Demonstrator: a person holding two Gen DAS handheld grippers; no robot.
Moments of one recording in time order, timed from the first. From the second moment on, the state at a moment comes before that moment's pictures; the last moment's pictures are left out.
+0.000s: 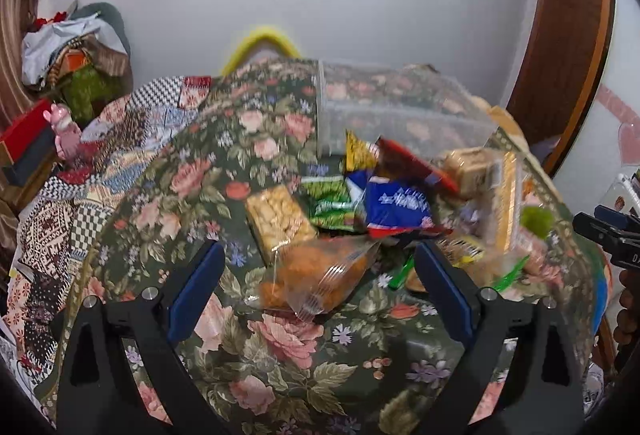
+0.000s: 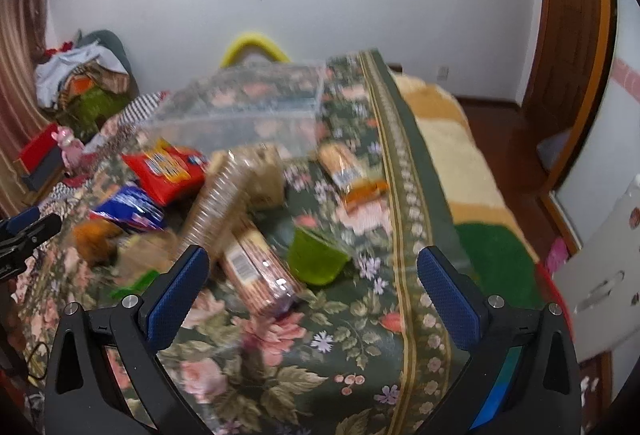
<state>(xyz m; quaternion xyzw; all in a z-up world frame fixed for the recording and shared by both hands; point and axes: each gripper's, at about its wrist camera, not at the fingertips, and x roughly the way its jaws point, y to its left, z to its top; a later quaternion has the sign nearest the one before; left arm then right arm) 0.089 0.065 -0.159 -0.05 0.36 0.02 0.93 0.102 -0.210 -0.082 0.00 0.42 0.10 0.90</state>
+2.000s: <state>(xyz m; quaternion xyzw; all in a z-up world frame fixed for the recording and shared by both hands) 0.158 0.049 -0.080 -0.02 0.28 -0.03 0.96 0.154 -0.183 -0.023 -0.01 0.33 0.13 0.93</state>
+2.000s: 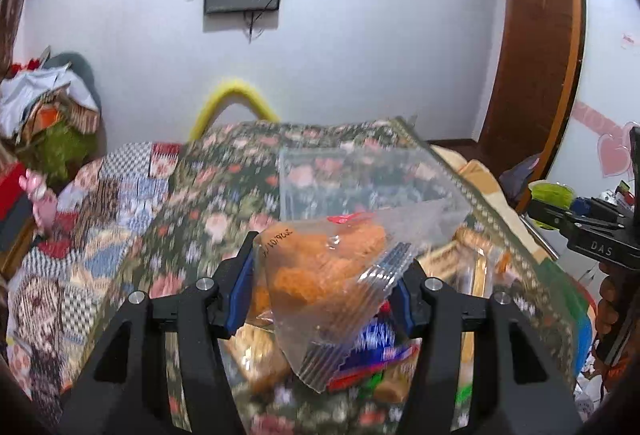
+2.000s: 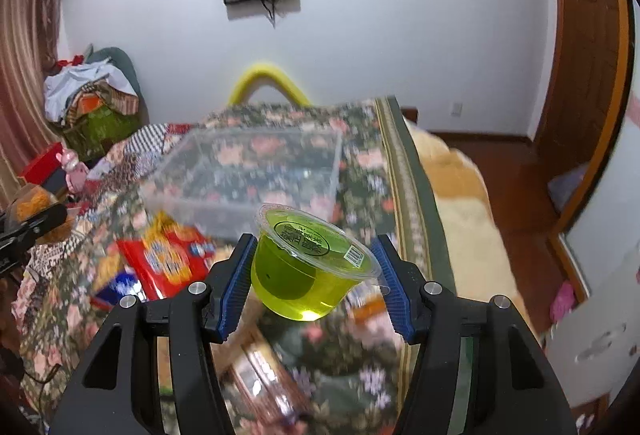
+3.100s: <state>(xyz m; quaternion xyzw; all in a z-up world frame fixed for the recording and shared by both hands) 0.344 0.031 -0.138 -0.03 0.40 -0.06 0.91 0.276 -0.140 -0.072 -0.03 0.40 0.16 0.90</state>
